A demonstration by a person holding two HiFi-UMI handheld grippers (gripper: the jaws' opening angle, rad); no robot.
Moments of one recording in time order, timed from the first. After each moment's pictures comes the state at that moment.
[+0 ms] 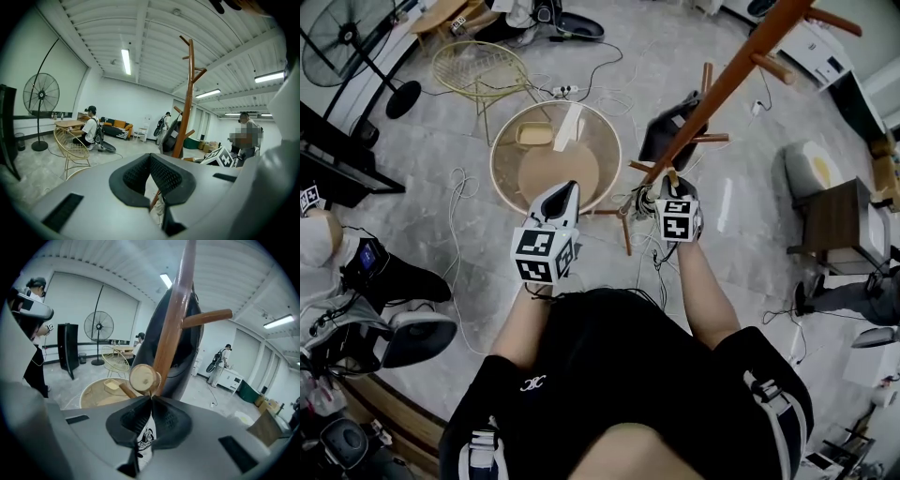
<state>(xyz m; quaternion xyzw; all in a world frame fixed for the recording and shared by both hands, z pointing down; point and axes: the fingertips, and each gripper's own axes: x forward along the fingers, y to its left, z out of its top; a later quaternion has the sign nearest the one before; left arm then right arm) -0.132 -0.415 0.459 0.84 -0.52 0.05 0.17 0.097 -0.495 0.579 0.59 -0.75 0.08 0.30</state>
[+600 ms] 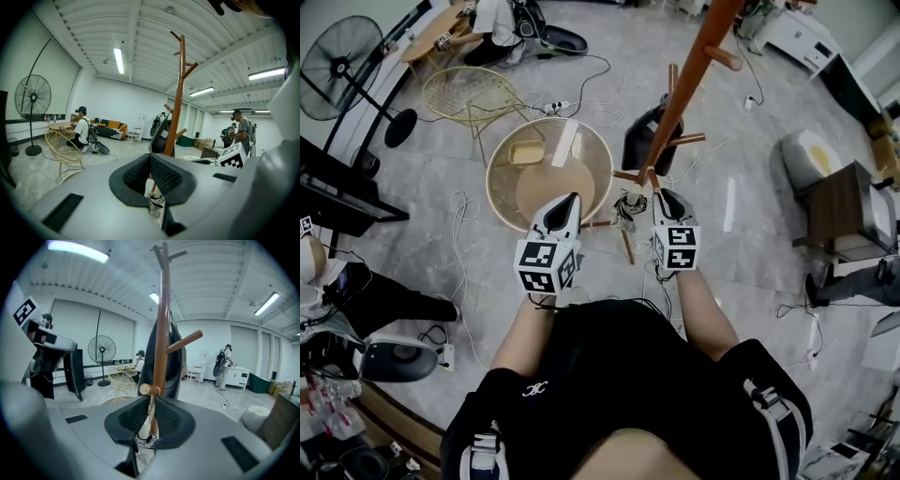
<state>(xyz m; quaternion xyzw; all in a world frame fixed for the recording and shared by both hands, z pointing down) -0.066 -0.394 0.480 0.86 -0.49 0.06 0.14 0.123 -0.430 0.561 0.59 -0.79 0.07 0.17</state>
